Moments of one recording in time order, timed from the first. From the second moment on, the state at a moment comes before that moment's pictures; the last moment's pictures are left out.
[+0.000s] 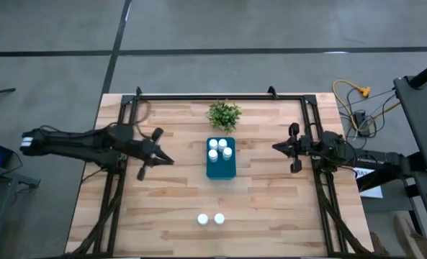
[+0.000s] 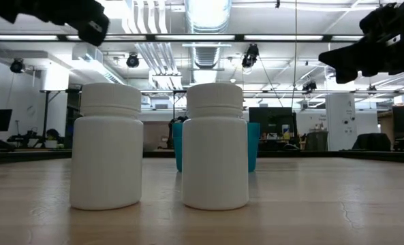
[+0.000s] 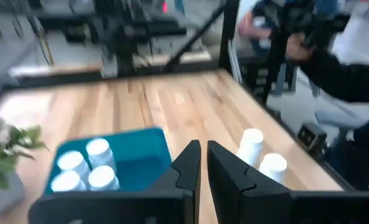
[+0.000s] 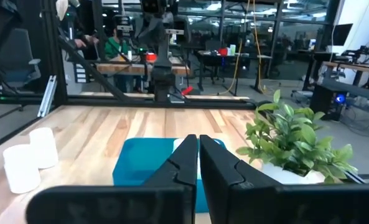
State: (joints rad) left arm -0.01 0.65 0.54 -0.16 0.25 0.04; right arm -0.20 0.16 0.03 0.15 -0.15 -0.01
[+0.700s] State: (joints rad) left arm -0.31 1.12 1.04 -0.53 0.16 0.06; right arm -0.20 0.03 0.03 0.01 -0.15 0.01
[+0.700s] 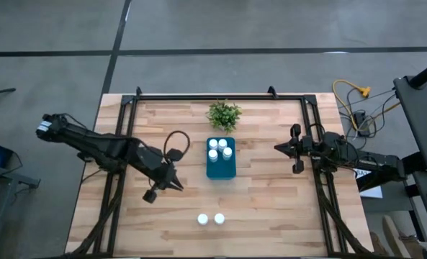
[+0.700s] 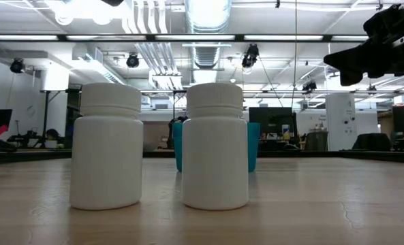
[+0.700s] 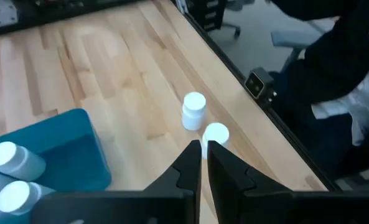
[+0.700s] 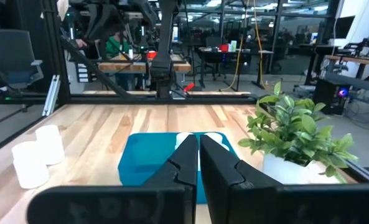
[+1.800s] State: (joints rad) left arm -0.34 1.54 1.31 -0.70 0.12 -0.02; right arm -0.20 0.03 0.03 -0.01 -0.16 0.05
